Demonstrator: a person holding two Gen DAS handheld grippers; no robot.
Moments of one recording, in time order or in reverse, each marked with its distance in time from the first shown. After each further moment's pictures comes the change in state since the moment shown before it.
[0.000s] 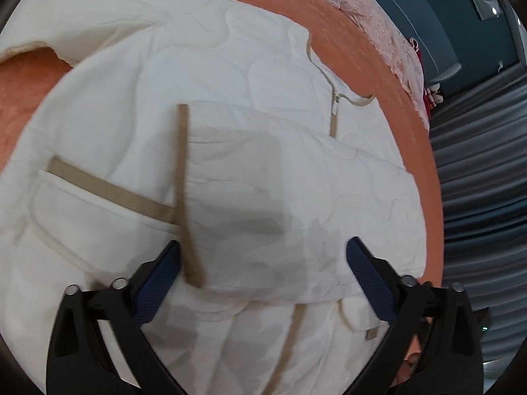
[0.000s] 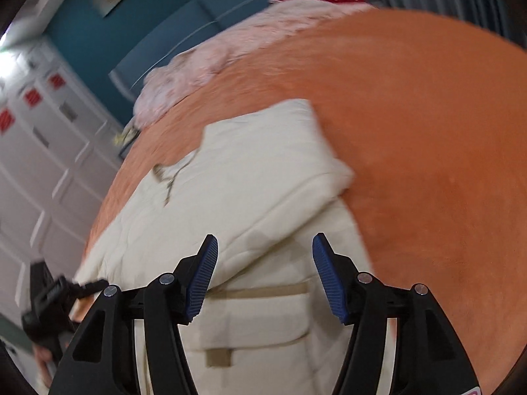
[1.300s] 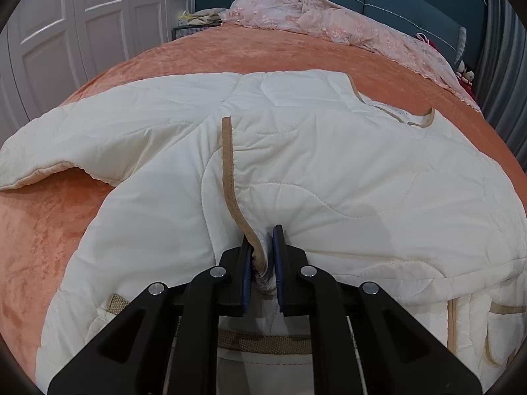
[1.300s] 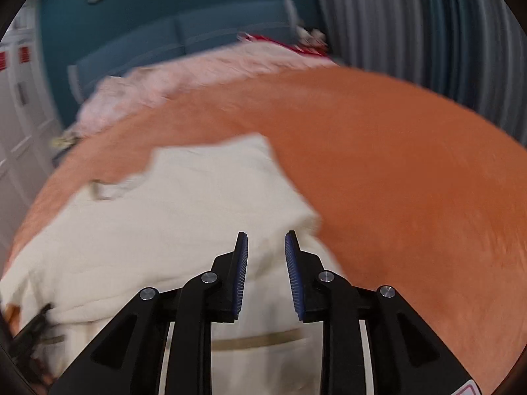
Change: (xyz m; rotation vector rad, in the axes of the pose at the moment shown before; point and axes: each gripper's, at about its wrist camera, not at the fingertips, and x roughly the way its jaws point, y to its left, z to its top) left arm 0.023 0.016 0.011 0.332 -0.376 0.386; right arm 0.016 0.067 -0.019 -0.199 -0.232 -0.353
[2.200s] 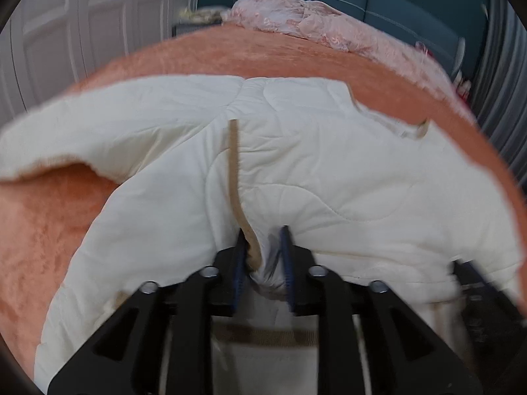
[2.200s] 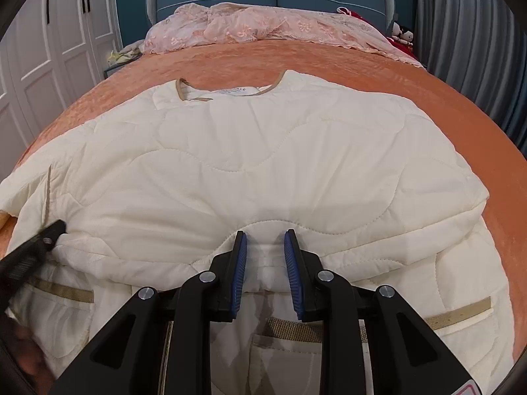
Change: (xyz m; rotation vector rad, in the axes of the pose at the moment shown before) left arm -0.012 0.021 0.005 -0.084 0.019 -0.097; right arm 0.048 0.123 -0.059 -0.294 0.172 0.108
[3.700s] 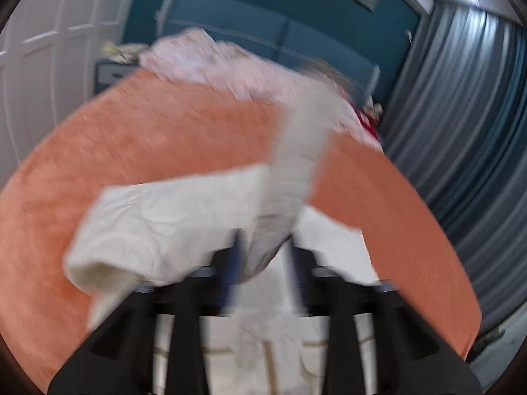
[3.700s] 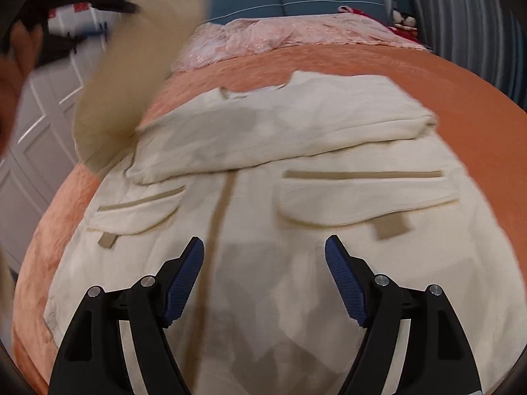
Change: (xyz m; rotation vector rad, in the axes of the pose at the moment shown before) left arm -0.110 -0.097 0.104 0.140 -0.076 -0.340; right arm -0.115 -0.028 -0.081 0.100 -0.040 0.176
